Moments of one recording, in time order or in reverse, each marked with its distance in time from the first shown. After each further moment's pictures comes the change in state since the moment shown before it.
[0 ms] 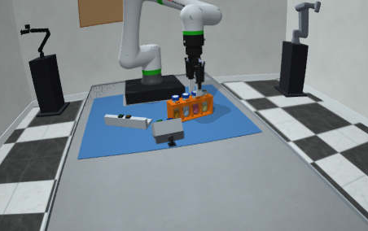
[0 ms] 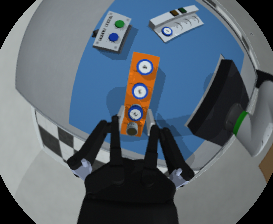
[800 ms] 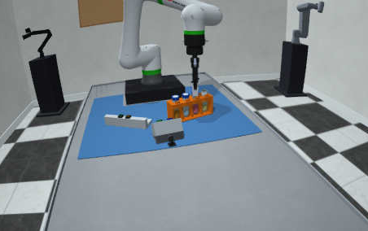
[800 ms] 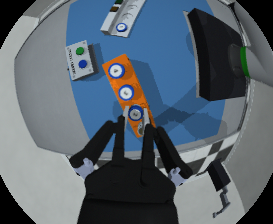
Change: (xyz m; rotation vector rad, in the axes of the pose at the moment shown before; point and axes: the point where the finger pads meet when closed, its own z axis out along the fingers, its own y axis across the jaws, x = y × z) arm 0.000 0.000 0.000 0.010 0.020 0.575
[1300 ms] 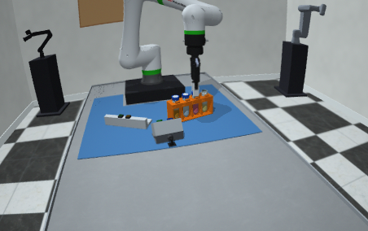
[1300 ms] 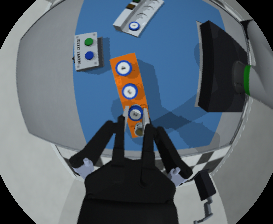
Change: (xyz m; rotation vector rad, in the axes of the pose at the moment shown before) arm 0.000 0.000 0.000 0.004 0.005 -0.156
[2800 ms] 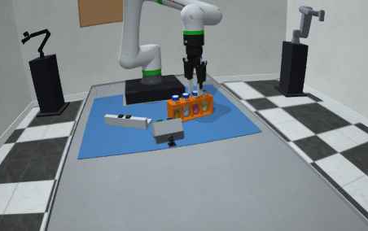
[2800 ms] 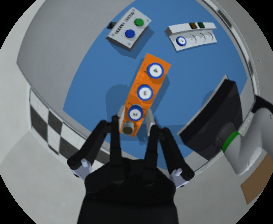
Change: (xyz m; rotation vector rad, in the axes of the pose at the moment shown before) arm 0.000 0.000 0.000 -0.007 -0.023 -0.634
